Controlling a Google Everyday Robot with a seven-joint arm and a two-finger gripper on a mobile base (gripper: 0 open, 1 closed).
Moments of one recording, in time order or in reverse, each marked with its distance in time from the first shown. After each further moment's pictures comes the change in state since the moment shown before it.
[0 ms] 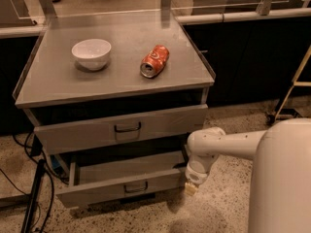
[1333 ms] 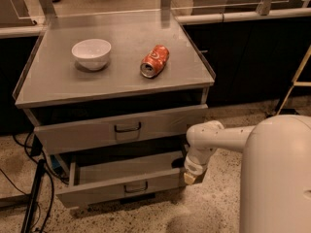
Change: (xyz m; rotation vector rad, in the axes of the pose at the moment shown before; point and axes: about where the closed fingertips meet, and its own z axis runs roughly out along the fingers) arm -0.019 -0.040 -0.008 0.078 -0.031 0.058
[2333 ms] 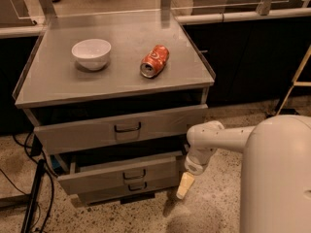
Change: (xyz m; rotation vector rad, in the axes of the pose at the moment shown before) arm 0.000 0.000 0.000 0.000 0.000 0.000
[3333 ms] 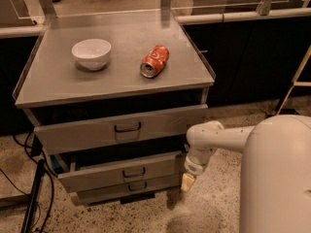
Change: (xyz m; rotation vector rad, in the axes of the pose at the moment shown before) arm 0.000 0.000 0.000 0.000 0.000 0.000
